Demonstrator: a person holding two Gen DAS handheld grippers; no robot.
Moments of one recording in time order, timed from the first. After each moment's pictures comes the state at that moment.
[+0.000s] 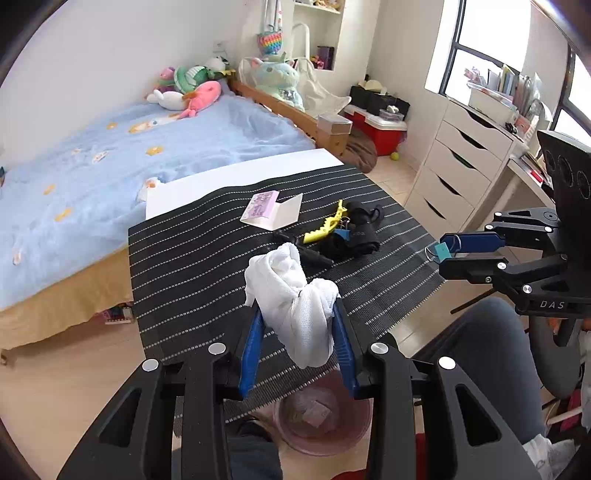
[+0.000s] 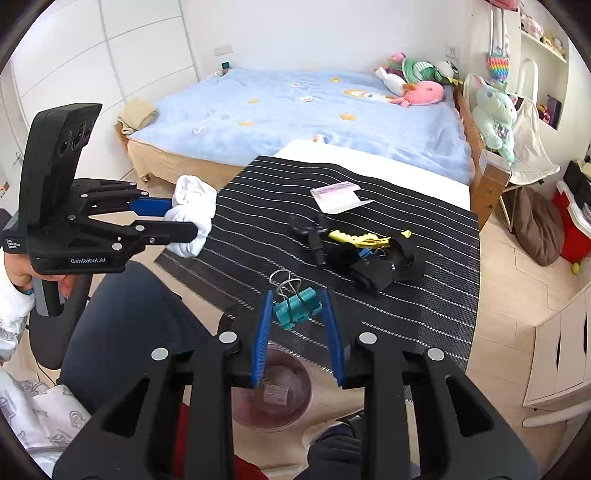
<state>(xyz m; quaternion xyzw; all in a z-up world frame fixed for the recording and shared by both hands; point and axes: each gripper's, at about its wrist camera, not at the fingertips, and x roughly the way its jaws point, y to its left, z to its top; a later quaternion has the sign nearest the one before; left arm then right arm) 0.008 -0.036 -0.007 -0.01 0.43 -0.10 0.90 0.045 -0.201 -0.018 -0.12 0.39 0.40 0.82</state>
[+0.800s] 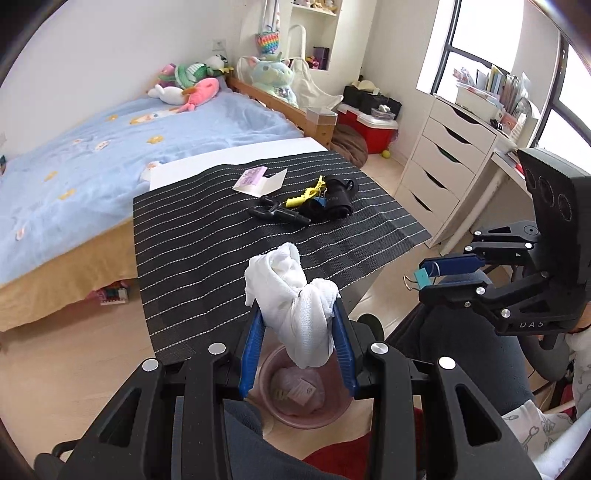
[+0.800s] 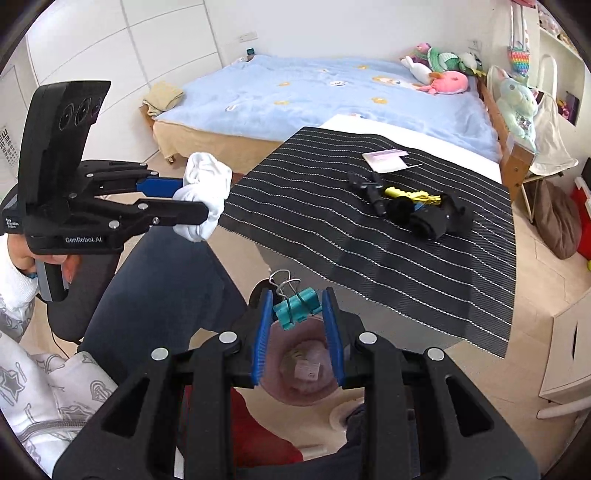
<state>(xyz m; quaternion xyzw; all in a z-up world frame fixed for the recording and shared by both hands) -0.056 -0.039 -0.009 -0.02 0.43 -0.11 0.90 -0.021 -0.196 -0.039 -0.13 0.42 0.44 0.79</state>
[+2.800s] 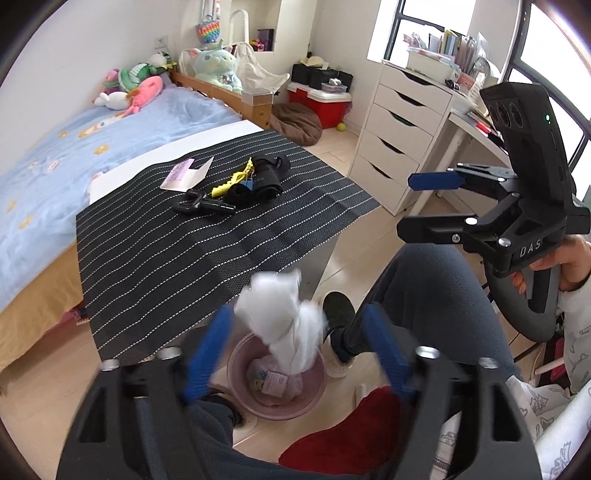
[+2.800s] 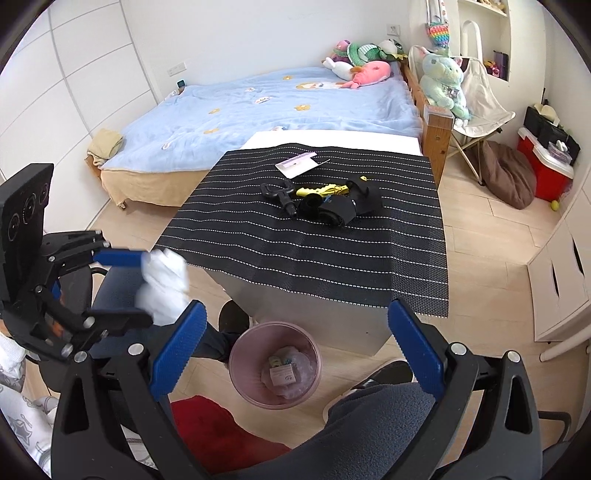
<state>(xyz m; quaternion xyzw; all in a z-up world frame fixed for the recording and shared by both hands) -0.055 -0.097 -0.017 0.02 0.45 -0.19 0.87 0.000 -0.258 -0.028 -0.05 0.42 0.33 0.84</state>
